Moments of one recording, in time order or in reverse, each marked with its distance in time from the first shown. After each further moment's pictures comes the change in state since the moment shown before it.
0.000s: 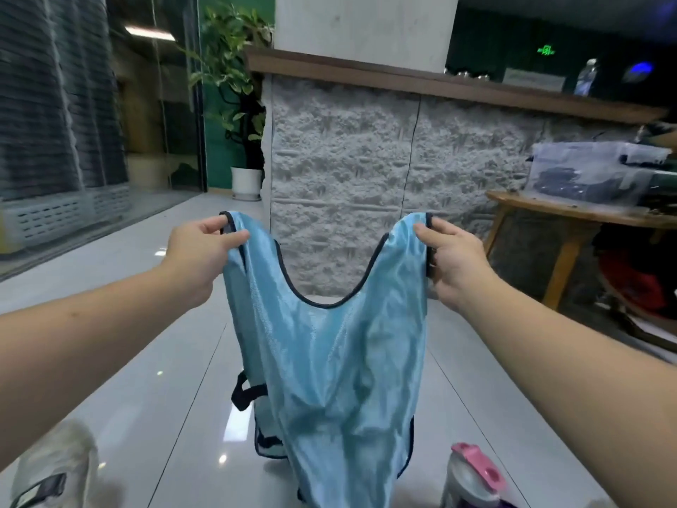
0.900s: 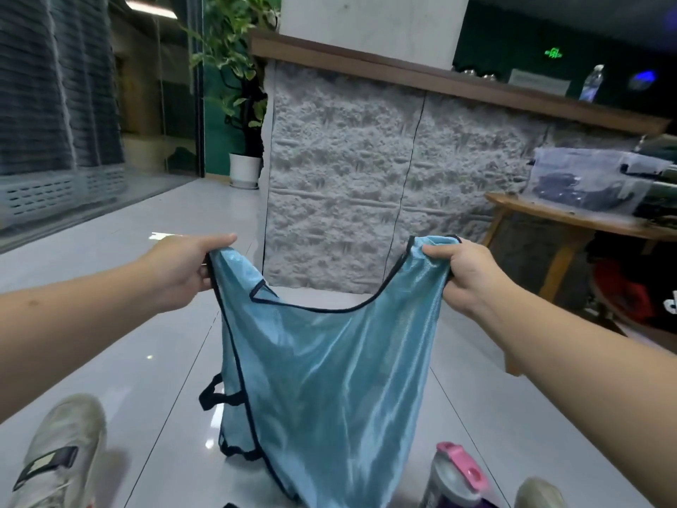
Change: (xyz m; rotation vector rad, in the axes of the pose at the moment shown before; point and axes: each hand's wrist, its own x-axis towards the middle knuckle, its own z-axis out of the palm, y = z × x) left_hand -0.006 -0.011 -0.013 -0.089 -0.135 -0.252; right_hand 0.019 0.001 -0.026 0.068 0.049 0.127
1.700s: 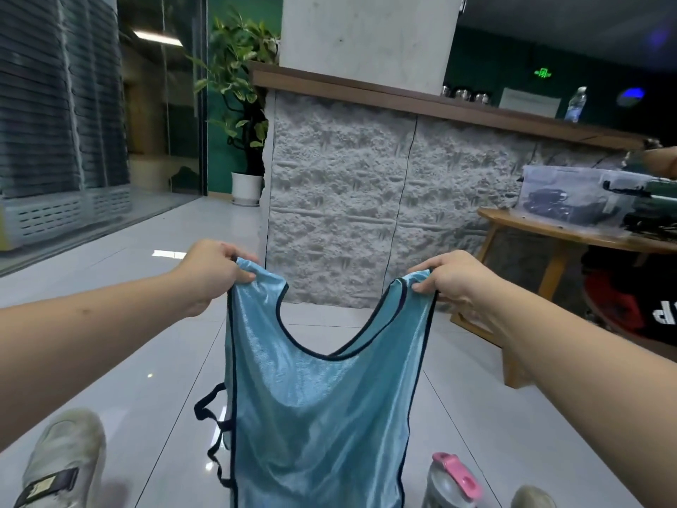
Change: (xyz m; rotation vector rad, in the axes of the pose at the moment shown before) left_hand -0.017 0.016 0.024 0.441 0.032 0.193; right_hand -0.025 -0.039 -0.003 -0.888 -0.122 -0.066
